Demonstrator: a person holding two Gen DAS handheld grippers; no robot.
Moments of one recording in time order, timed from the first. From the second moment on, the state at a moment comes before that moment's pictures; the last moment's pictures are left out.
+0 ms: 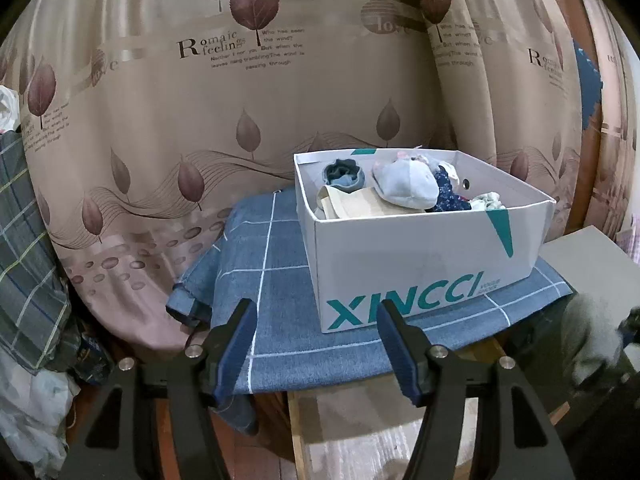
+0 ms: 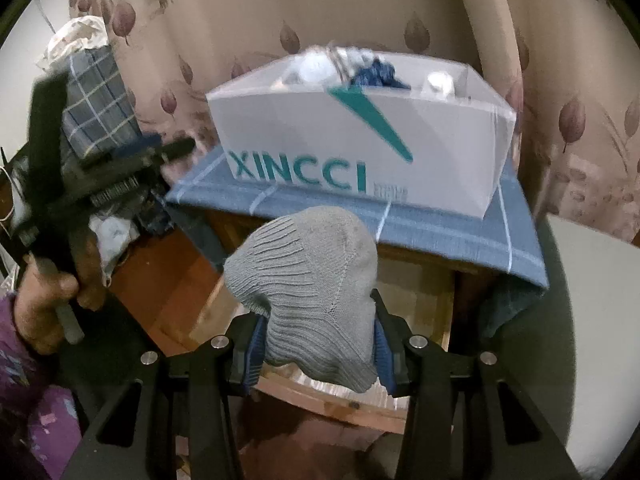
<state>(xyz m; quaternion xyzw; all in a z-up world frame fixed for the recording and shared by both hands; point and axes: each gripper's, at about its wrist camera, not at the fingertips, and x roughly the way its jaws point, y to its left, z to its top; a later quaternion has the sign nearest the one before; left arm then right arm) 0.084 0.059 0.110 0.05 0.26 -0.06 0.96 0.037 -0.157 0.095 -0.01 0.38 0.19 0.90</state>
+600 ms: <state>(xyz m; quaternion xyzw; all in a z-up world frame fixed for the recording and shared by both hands) 0.087 0.064 0.104 0.05 0.27 -0.05 0.96 0.071 -0.163 0.183 -0.02 0.32 0.18 0.93</state>
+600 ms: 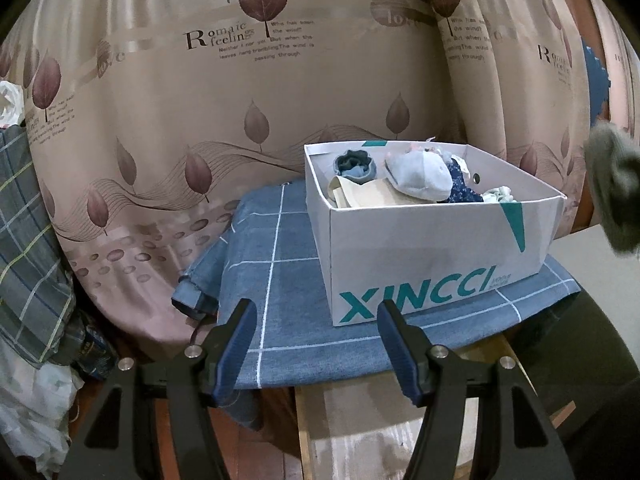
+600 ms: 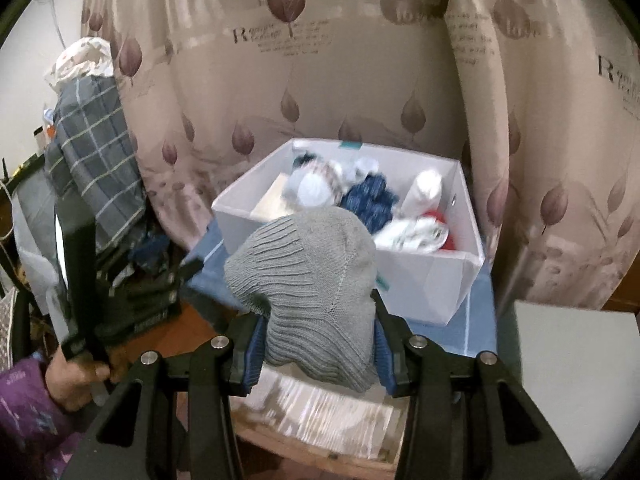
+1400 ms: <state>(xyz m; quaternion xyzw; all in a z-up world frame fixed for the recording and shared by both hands) 0.082 0.060 0.103 0.06 0.26 -0.05 0.96 0.192 -0.194 0.192 0.01 0.35 0.10 0.93</state>
